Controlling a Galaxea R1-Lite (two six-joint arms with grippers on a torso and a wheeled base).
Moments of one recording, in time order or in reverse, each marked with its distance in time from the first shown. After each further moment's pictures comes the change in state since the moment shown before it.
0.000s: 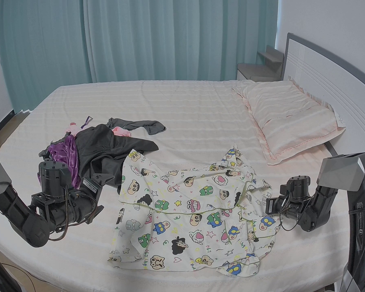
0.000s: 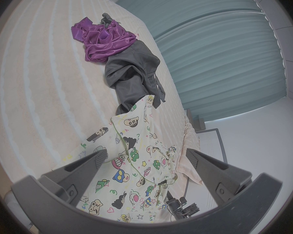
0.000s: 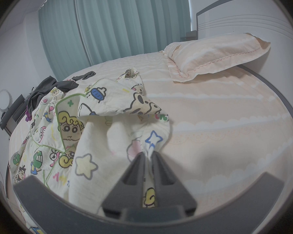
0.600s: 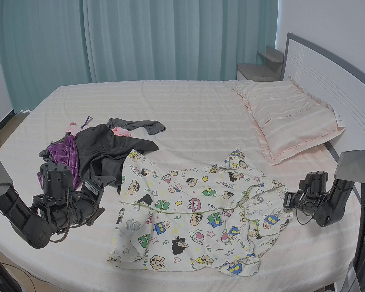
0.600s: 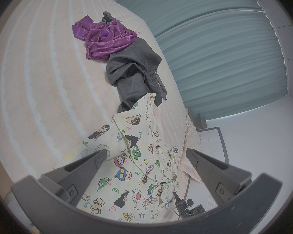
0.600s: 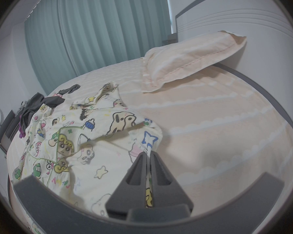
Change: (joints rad) left arm -0.009 0.008 0.007 0.000 0.000 0.002; right arm -0.128 -0.089 0.084 -0.010 -0.009 0.038
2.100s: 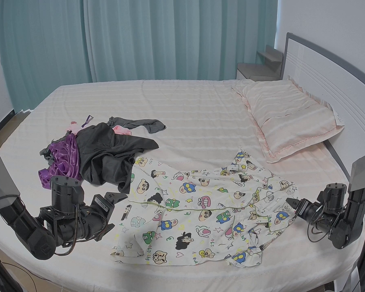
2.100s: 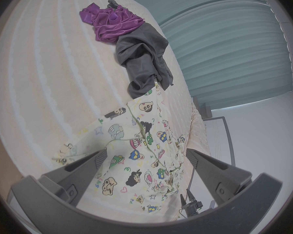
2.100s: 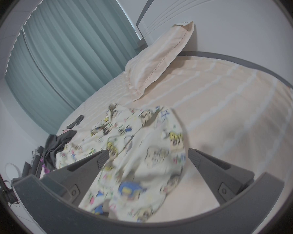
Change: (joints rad) left arm -0.095 0.016 0.066 0.000 -0.004 -0.037; right arm 0.016 -0.164 0.446 -0.329 0.000 0.416
